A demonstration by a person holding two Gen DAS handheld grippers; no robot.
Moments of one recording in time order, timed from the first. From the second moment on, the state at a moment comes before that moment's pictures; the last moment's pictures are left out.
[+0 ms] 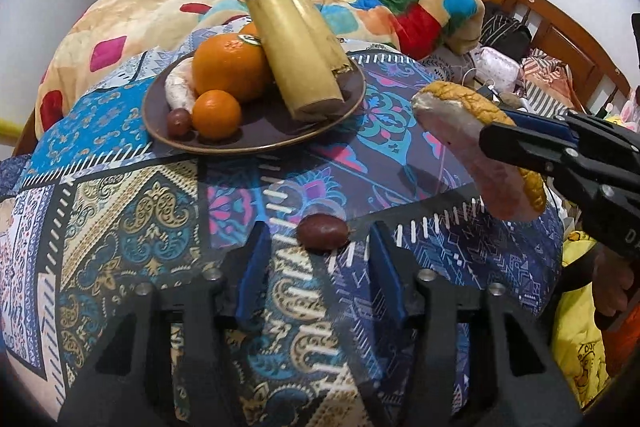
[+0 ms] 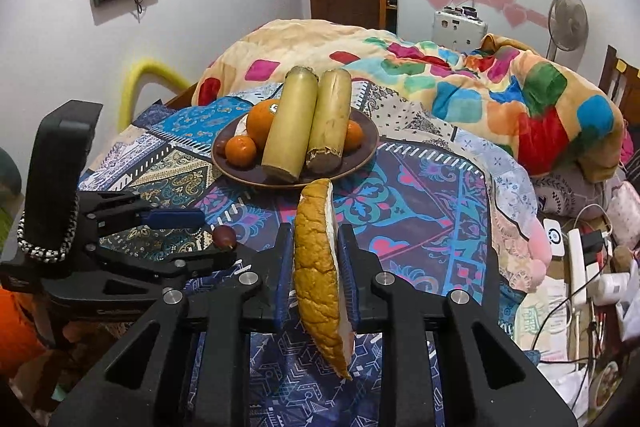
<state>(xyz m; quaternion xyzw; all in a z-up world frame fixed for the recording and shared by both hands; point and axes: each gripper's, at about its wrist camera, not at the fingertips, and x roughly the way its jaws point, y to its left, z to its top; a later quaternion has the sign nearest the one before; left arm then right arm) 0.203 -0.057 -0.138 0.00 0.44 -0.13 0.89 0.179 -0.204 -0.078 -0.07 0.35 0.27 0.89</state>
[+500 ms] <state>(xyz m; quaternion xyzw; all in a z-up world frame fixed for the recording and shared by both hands) 0.203 -0.047 -0.133 -0.01 0.43 -0.13 0.89 0.186 -0.202 -0.072 -0.05 0.34 0.27 0.90</state>
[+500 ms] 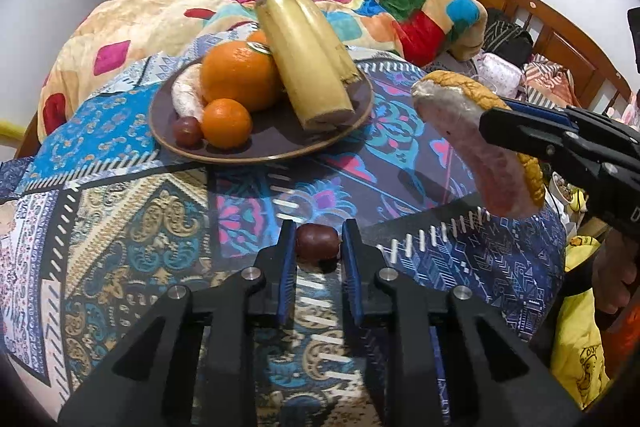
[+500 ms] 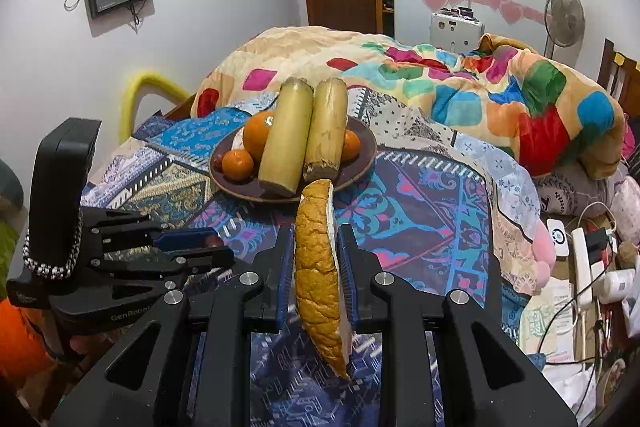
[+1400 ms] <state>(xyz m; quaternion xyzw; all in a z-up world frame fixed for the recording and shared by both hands) 0.283 0.018 -0.095 -0.02 0.38 -0.08 0.92 0.267 -0.127 -0.051 -0.06 0.29 0.22 0.93</state>
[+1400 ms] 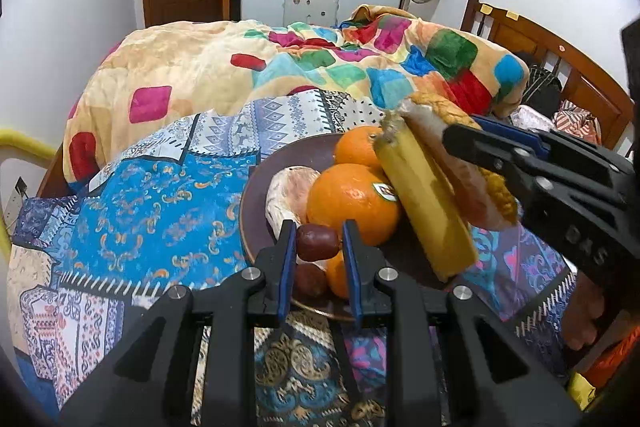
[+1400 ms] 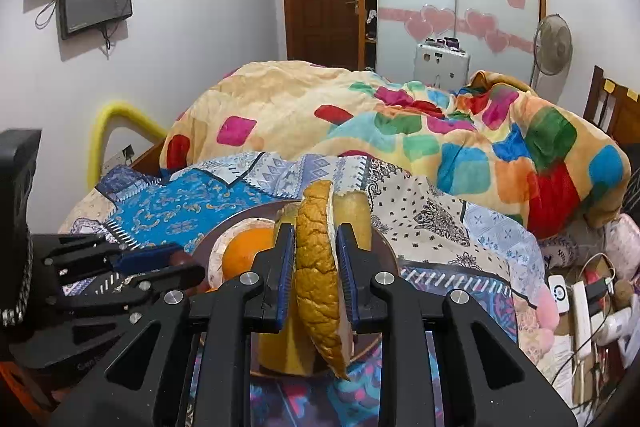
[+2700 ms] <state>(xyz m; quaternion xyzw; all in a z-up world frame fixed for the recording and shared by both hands) 0.261 0.012 -0.093 -0.03 0.38 -0.09 0.92 0.241 -0.163 -0.060 -0.07 0.32 0.27 0.90</state>
